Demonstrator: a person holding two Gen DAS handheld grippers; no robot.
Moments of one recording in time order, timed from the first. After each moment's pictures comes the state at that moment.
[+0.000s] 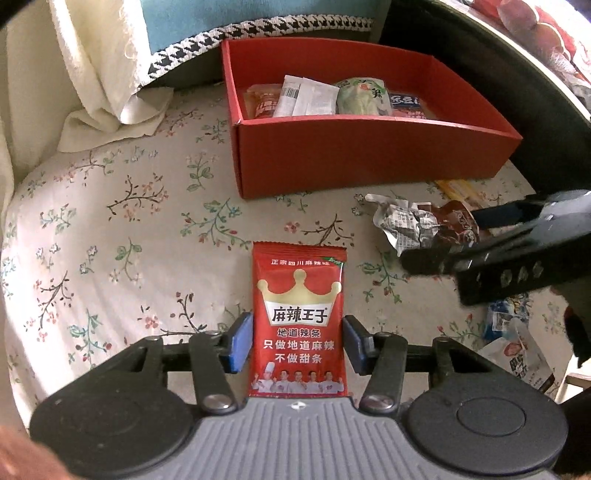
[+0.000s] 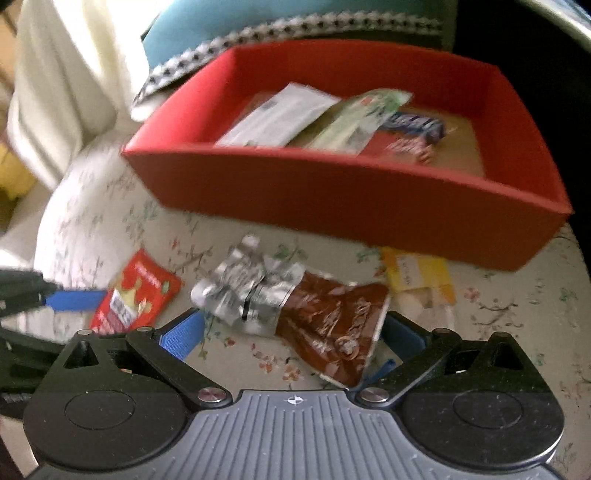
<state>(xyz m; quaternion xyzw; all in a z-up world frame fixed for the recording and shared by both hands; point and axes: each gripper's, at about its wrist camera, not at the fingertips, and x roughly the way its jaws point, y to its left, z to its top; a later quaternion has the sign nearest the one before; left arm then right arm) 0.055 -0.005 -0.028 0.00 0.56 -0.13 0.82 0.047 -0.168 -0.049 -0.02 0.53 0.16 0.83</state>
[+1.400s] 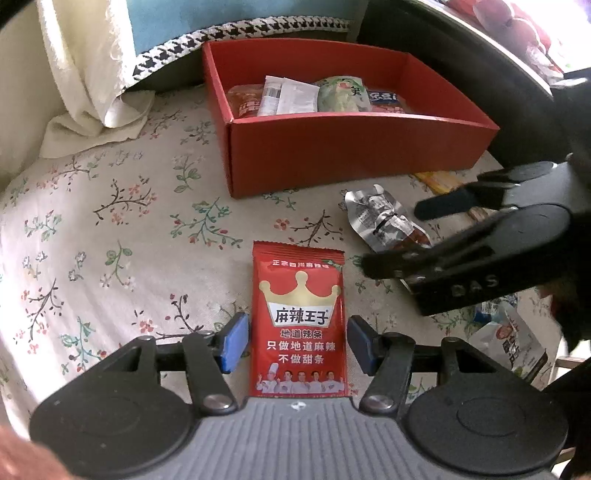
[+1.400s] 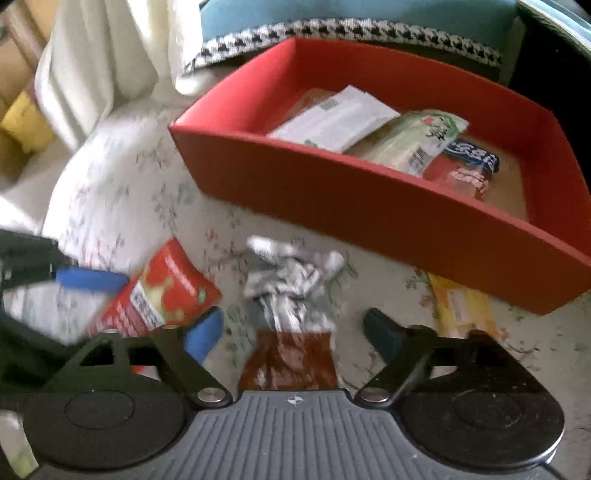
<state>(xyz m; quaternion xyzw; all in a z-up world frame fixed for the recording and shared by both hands) 0.052 0.002 -0.029 0.01 0.55 -0.17 0.82 0.041 -0.130 -0.049 -0.07 0.52 0.20 0.83</state>
